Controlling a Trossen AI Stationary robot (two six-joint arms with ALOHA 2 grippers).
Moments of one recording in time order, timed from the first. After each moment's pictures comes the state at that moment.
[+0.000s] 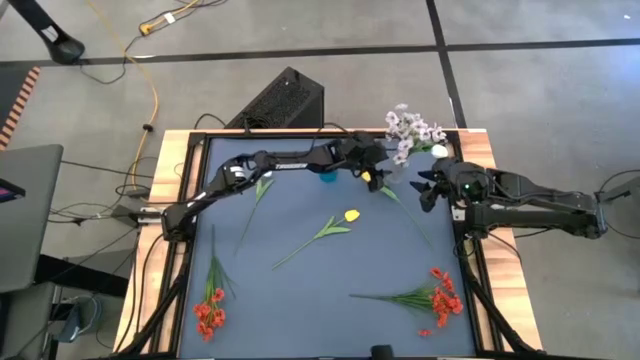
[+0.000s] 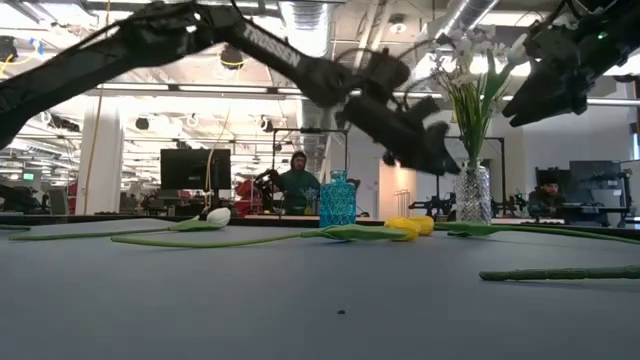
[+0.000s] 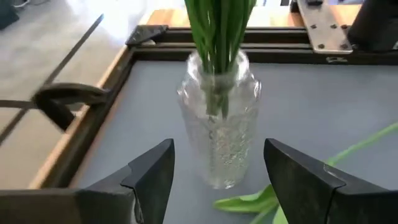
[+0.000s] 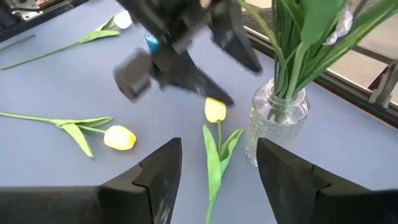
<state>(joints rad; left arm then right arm) 0.33 2.47 2.09 -0.08 0.11 0.16 -0.22 0.50 0.58 -0.71 0.34 0.39</state>
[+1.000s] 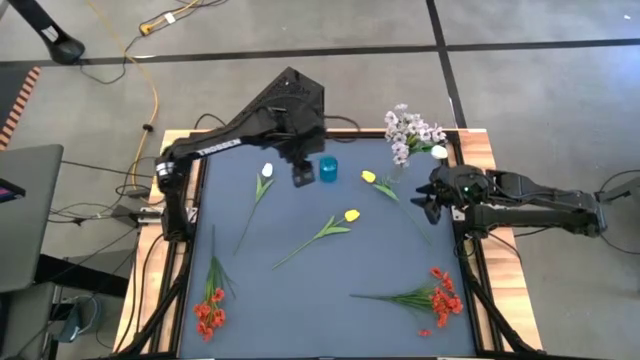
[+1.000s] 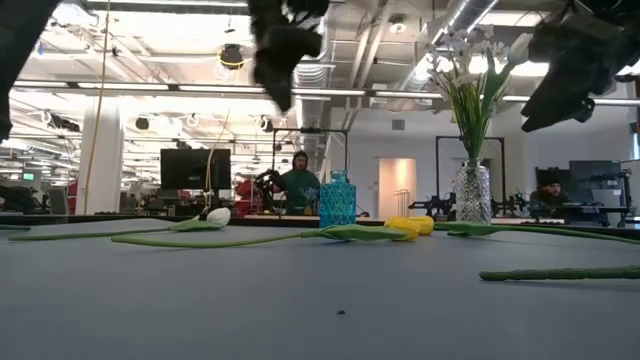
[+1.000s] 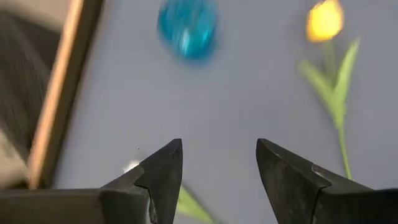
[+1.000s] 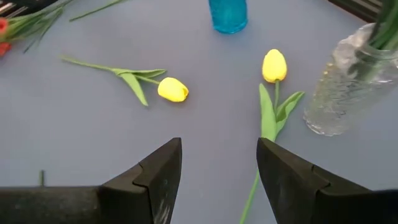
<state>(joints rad) 0.36 1.86 1.91 -1.26 -0.06 0.03 -0.18 0.50 0.59 -0.79 0.11 0.41</state>
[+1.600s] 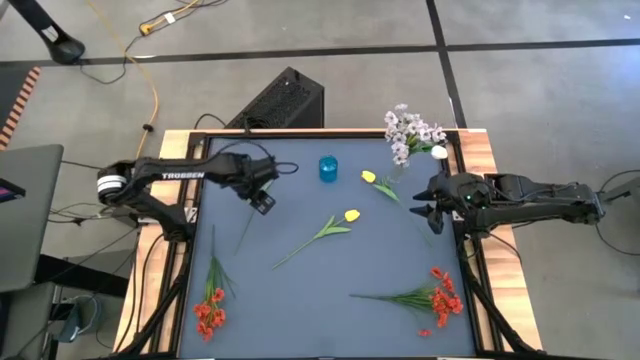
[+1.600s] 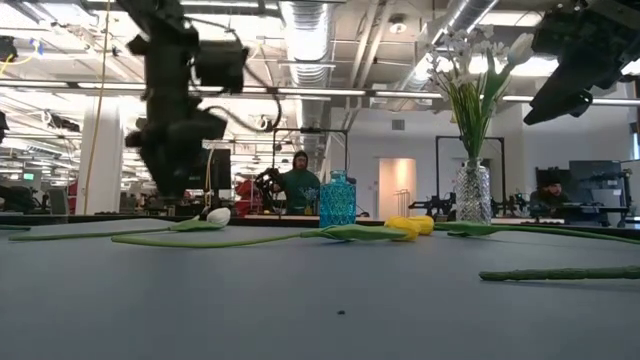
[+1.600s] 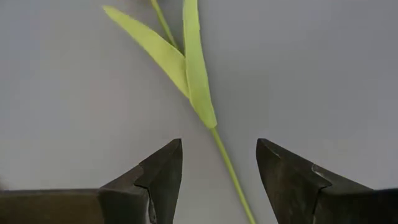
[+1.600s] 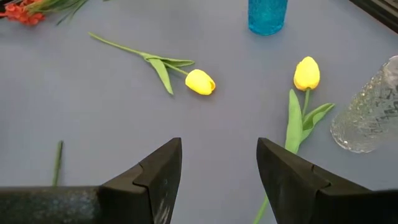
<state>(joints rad) 0.36 1.43 0.89 -0.85 -0.12 -0.52 -0.04 0.50 0.59 -0.78 0.13 0.37</state>
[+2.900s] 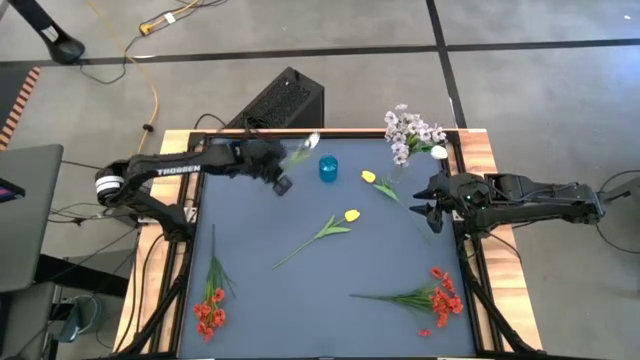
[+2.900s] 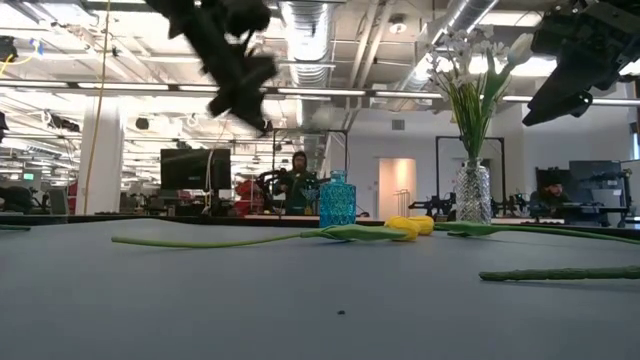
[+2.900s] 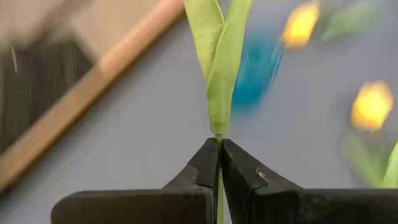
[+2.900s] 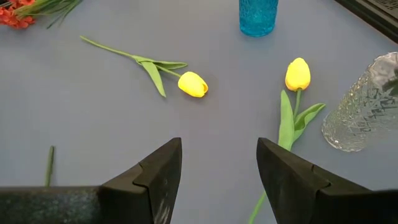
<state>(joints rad) 0.41 1.42 1.09 -0.49 -0.16 -0.18 -0.04 0.50 0.59 -0.78 0.16 0.38</state>
